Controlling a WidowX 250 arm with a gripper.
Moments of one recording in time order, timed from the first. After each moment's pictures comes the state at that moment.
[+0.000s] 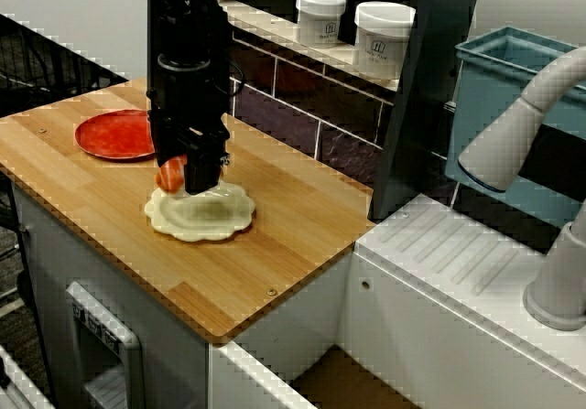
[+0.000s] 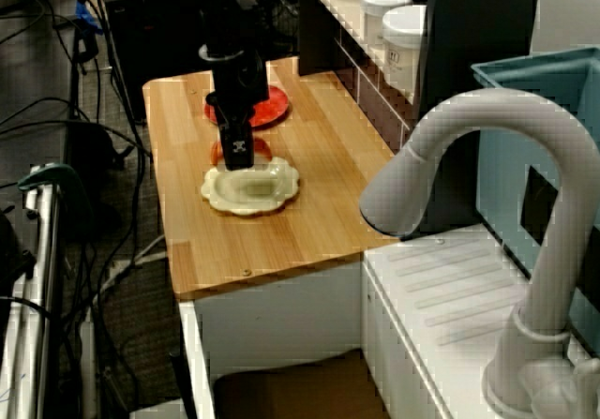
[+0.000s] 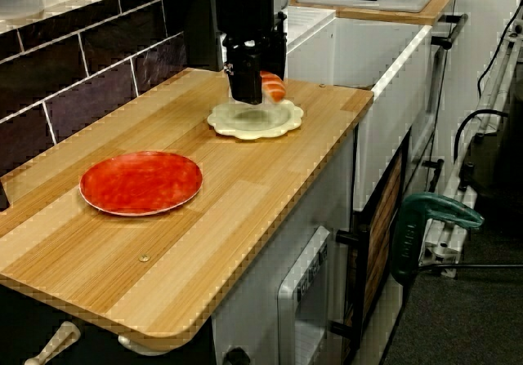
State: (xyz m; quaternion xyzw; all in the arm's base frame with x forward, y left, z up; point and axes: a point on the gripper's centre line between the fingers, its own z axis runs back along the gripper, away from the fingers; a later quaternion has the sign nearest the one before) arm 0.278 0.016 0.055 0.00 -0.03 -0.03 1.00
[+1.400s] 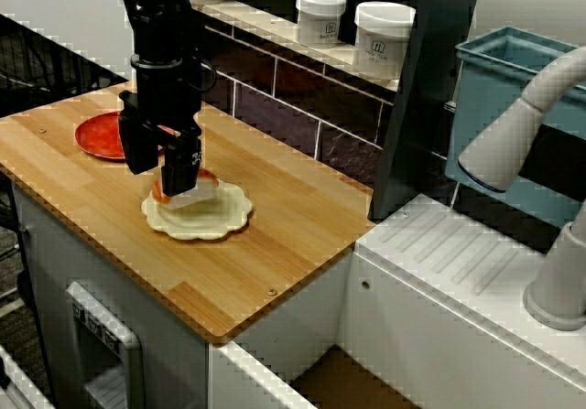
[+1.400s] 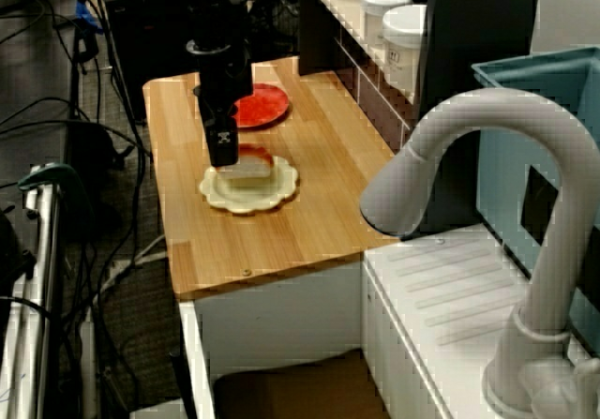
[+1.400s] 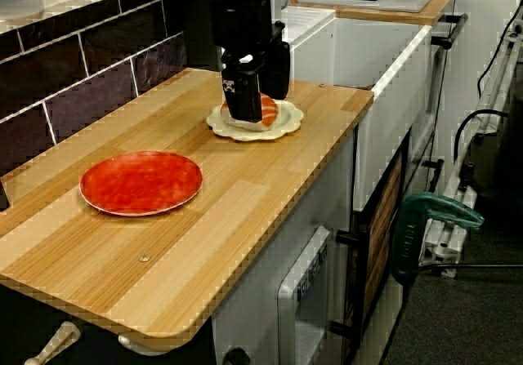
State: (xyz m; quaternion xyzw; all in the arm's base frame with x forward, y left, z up) arm 0.263 0.040 0.054 -0.01 0.00 -0.01 1.00
